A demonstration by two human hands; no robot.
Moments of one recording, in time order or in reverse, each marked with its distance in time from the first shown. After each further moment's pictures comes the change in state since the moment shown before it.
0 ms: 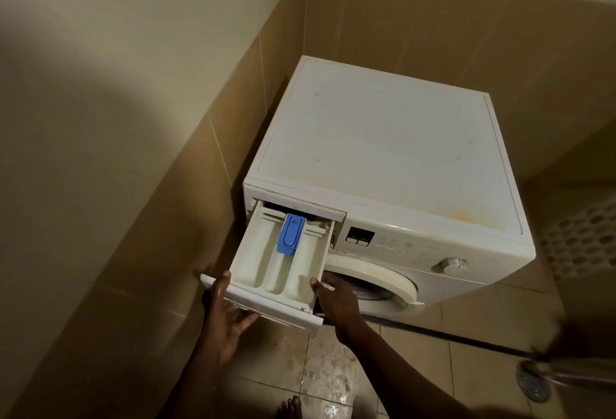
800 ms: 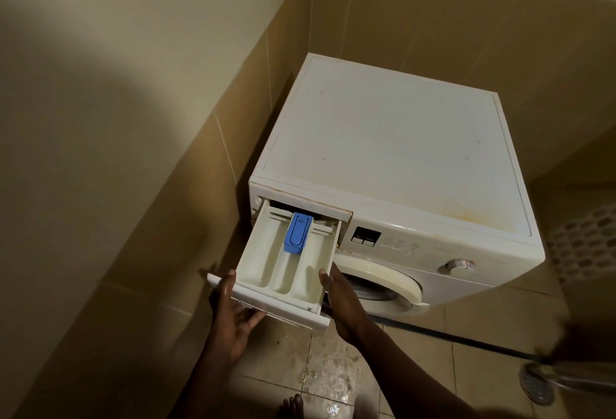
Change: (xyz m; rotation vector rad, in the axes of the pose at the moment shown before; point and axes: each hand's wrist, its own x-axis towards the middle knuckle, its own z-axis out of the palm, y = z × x) left_hand -0.015 0.002 0.015 -0.033 0.102 -0.007; right_hand -0.001 -0.002 -0.001 0.206 -0.218 -0.003
